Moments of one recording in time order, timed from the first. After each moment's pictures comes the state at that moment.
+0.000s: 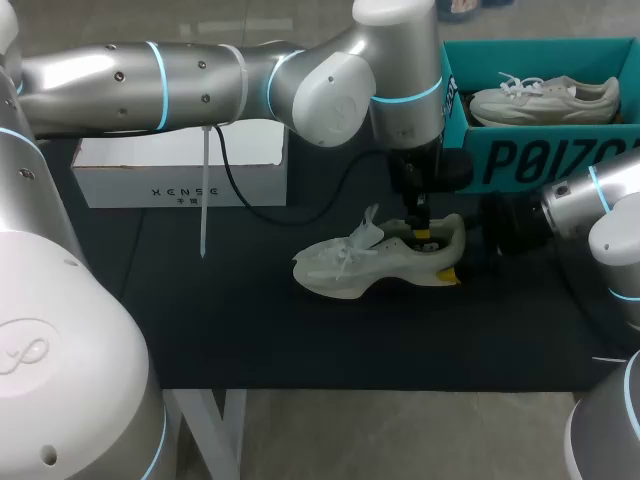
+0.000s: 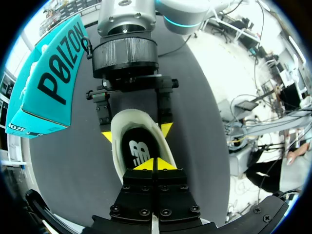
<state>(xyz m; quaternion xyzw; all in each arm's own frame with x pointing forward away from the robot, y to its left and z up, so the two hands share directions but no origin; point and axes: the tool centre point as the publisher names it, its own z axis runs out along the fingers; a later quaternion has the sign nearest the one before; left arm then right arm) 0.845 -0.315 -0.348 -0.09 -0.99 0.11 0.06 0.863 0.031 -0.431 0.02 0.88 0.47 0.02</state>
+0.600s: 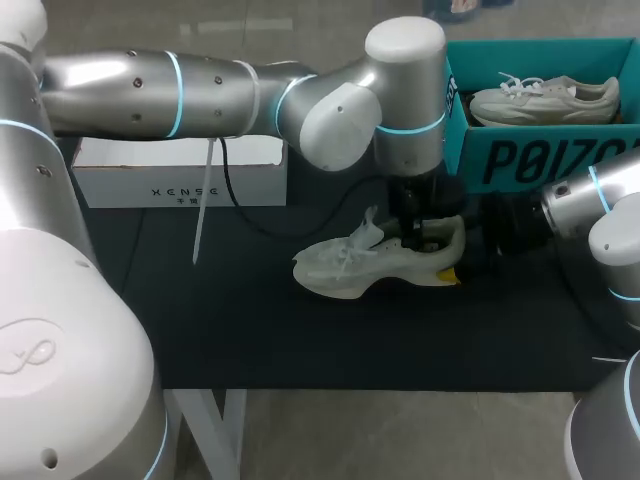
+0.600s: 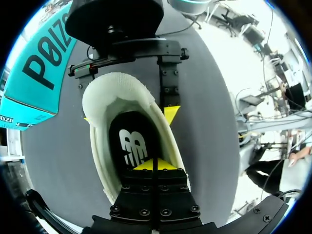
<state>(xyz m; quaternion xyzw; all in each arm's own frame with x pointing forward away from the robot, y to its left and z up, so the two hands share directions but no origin) 0.838 -0.304 -0.390 -0.07 -0.99 0.07 0.06 0.863 0.031 -0.431 0.02 0.88 0.47 0.02</state>
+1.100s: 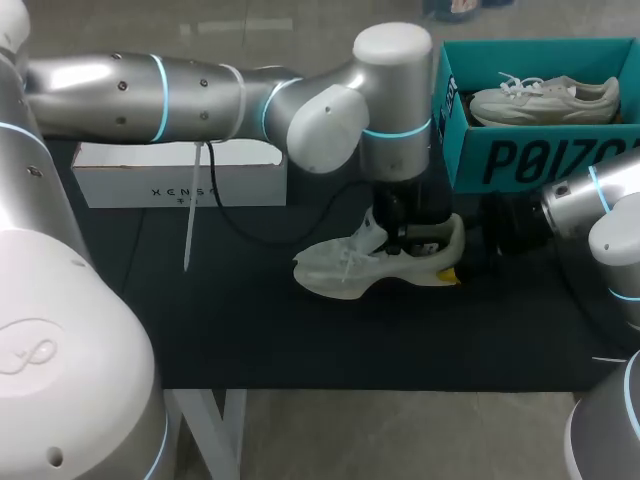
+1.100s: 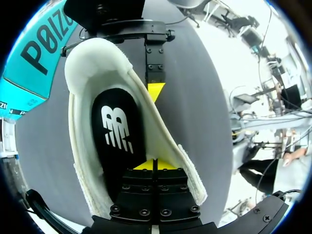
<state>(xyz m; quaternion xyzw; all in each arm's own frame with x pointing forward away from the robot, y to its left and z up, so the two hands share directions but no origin) 0.822 -0.276 -0.397 -0.07 -0.99 0.05 0.08 0.863 0.031 -0.431 0.02 0.88 0.47 0.02</state>
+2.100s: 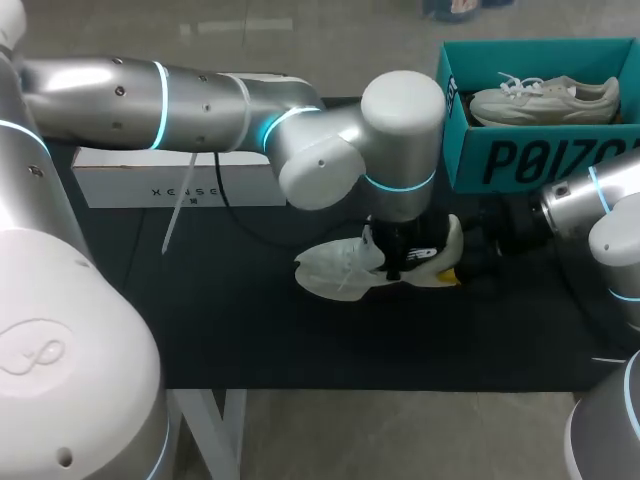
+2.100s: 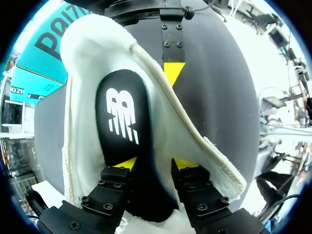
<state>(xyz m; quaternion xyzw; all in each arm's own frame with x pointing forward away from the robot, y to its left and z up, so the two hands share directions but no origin) 0.829 -0.264 -0.419 -0.01 -1.00 0.02 -0.06 0.862 0.031 -0.431 0.02 0.88 0.47 0.02</state>
